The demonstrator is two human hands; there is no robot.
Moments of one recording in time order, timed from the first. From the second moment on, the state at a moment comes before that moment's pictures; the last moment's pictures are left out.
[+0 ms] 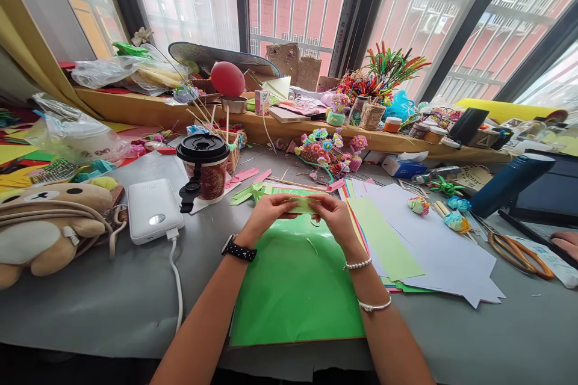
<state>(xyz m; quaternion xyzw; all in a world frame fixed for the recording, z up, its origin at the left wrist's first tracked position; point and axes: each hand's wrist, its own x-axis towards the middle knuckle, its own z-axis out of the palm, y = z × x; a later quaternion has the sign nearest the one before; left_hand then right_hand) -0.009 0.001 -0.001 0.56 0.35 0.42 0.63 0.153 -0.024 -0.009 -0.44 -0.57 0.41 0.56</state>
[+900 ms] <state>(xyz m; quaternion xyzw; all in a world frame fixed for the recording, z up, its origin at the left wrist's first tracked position) -0.009 0.000 0.002 0.54 0.38 0.41 0.63 0.155 -0.025 -0.009 -0.45 -0.59 0.38 0.55</state>
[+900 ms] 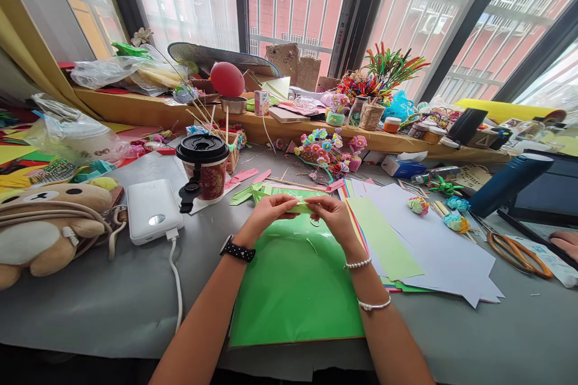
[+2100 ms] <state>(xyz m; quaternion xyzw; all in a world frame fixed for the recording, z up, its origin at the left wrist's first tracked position) -0.006 0.005 -0.008 0.58 0.38 0.45 0.56 0.155 -0.020 -0.014 -0.47 -0.57 0.39 0.54</state>
